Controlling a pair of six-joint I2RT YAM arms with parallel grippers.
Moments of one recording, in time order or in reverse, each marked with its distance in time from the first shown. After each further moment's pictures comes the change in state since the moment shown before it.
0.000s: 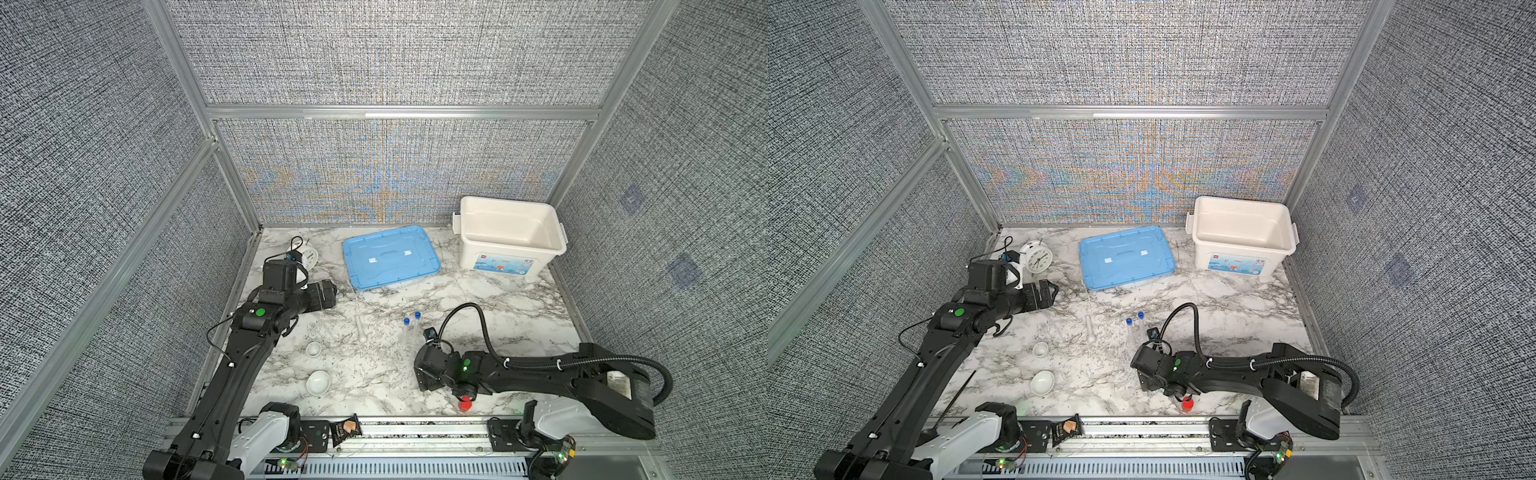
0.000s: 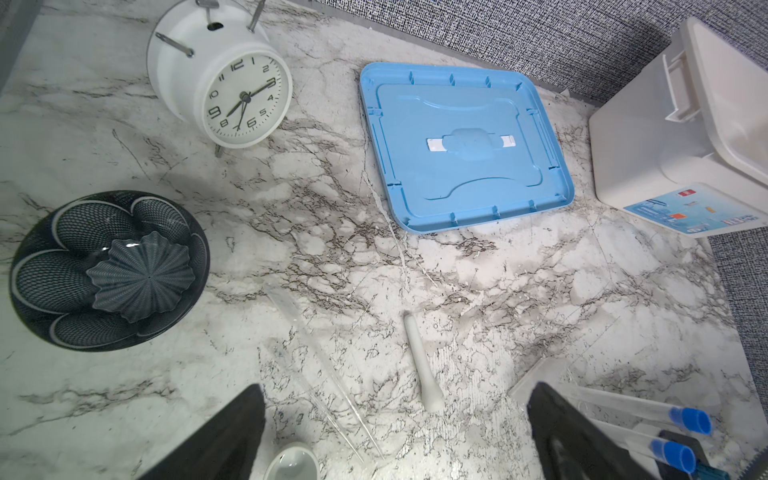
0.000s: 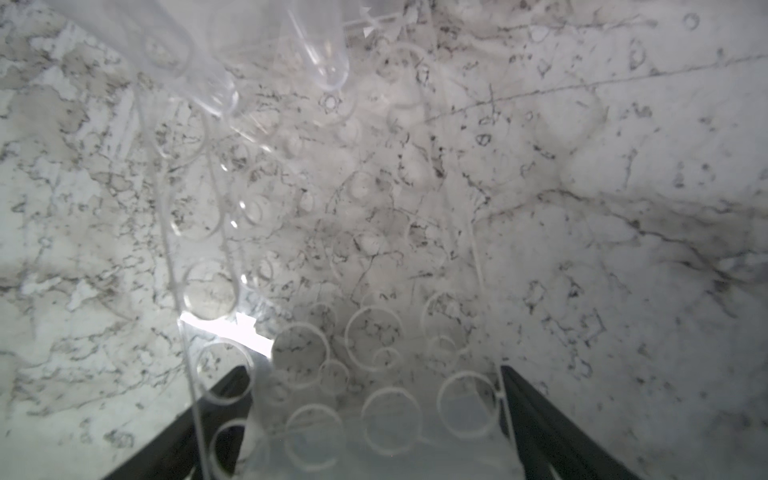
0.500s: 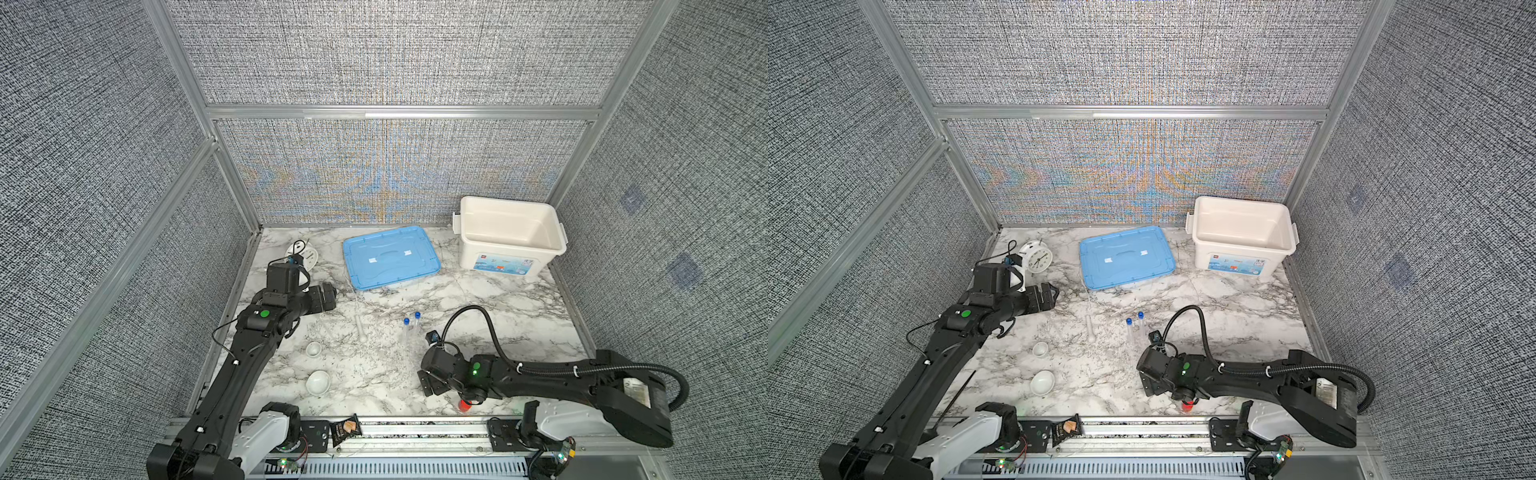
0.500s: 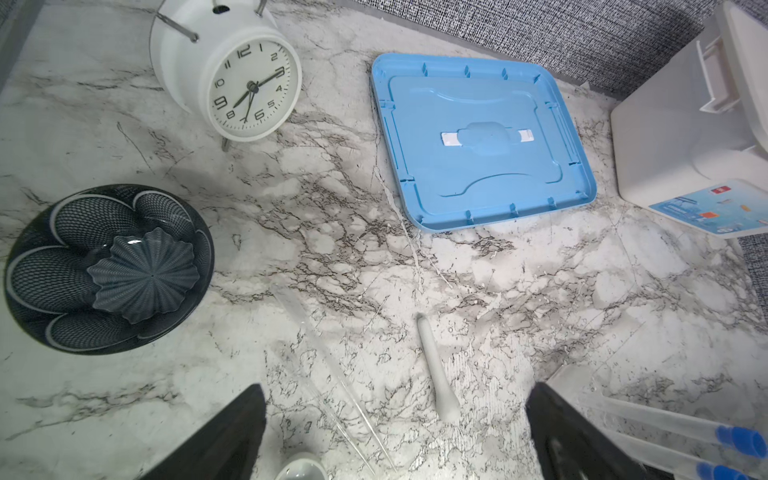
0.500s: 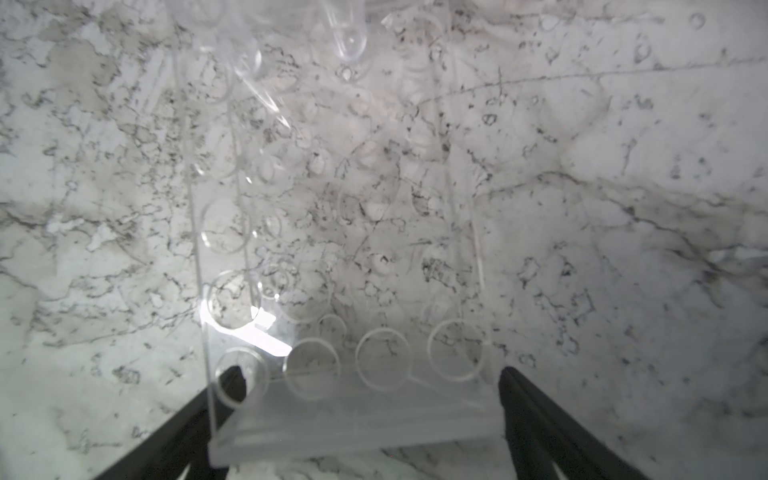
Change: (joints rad) left arm 0.000 -0.005 -0.083 0.084 -0.020 -0.009; right arm 0.011 -0.108 -0.051 -0.008 -0.013 -0.076
